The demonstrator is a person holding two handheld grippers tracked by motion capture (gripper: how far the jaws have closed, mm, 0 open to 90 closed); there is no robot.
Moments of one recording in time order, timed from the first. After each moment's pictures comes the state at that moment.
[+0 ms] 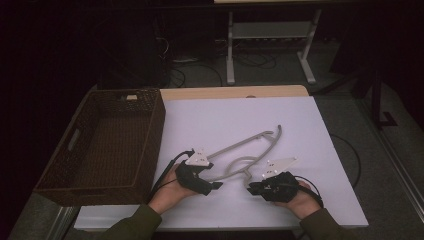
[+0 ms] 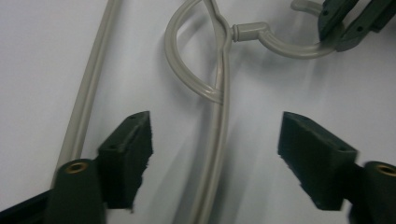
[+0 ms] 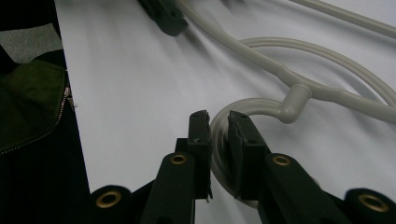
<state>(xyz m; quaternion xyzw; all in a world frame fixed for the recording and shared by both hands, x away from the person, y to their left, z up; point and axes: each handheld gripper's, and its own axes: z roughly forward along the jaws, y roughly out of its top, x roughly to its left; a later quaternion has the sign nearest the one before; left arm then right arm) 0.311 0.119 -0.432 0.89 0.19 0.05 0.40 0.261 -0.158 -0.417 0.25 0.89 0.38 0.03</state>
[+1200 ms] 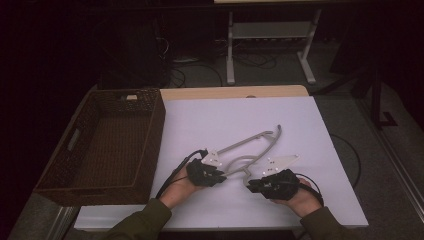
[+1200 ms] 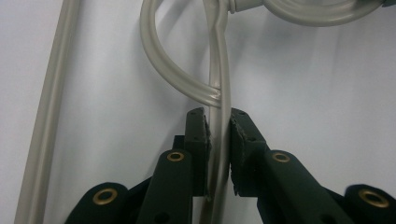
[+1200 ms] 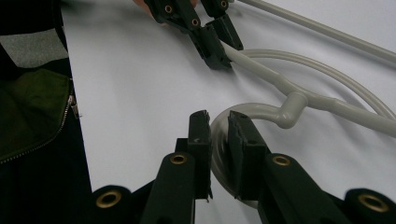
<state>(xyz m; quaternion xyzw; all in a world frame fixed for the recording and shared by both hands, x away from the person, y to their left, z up) 0.320 0.096 -0.440 0.92 0.16 0.04 0.35 0.263 -0.158 -0.408 0.24 0.89 0.39 0.04</state>
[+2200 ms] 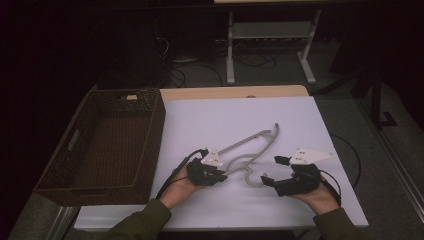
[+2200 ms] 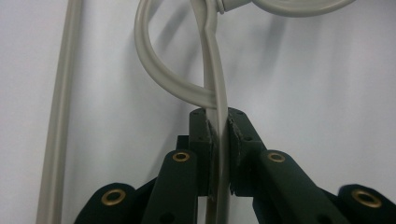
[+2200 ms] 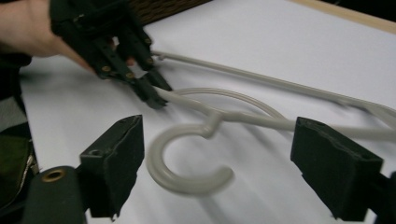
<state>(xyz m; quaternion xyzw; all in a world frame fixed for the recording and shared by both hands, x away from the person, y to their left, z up) 0.317 0.095 -0.433 0.92 0.15 0.05 0.37 0.263 -0.210 -0.393 0.32 0.81 0.48 0.13</state>
